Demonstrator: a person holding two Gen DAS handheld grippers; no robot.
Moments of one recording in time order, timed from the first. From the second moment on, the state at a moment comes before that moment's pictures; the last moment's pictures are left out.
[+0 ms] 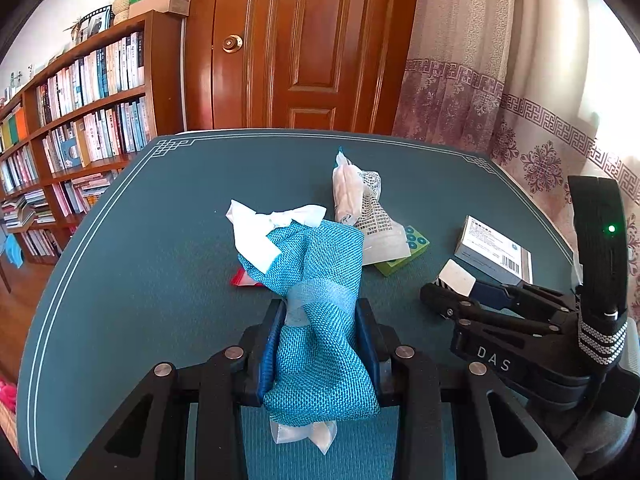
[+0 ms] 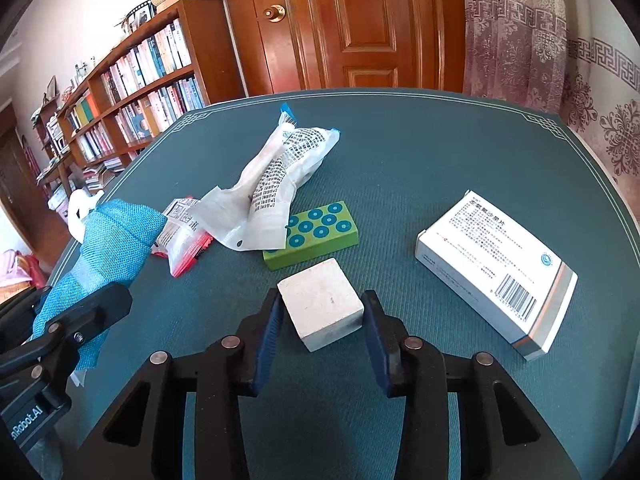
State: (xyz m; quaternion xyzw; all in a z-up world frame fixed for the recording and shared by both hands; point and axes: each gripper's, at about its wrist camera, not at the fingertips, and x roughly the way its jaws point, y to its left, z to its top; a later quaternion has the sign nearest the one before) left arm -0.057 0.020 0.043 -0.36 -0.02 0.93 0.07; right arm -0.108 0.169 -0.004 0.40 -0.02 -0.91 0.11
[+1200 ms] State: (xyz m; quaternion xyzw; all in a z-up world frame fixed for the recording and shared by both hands) left arm -0.026 0.079 0.046 -0.35 0.03 0.92 0.15; right arm 0.042 0.291 0.029 0.36 -0.12 -0.92 -0.01
